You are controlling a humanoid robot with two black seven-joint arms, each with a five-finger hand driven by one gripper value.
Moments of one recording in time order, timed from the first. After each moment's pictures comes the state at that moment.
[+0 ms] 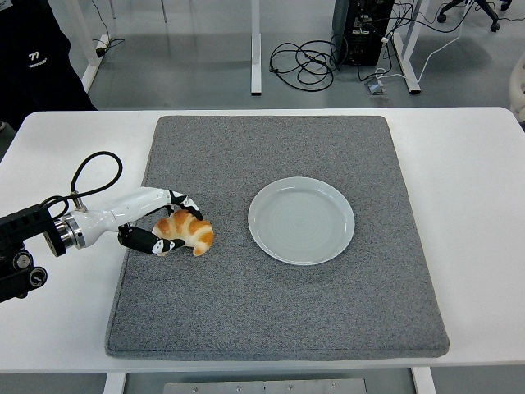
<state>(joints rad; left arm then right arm) -0.96 0.69 0.02 -1.24 1.18 0.27 -0.47 -0.10 0.00 0.01 0.14 -0.08 -0.05 0.23</state>
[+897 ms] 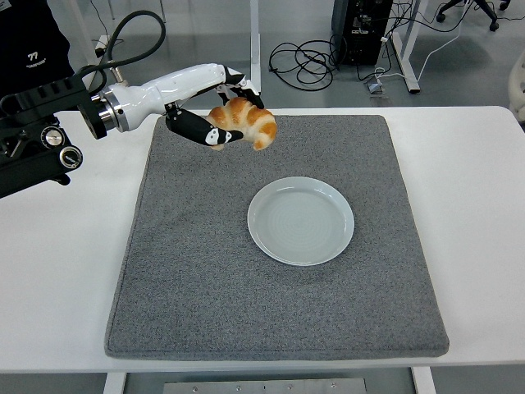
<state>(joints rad) -1.38 0.54 0.02 -1.24 0.98 0.13 -0.36 -0.10 0.00 0.01 0.14 -0.08 -0.05 0.23</state>
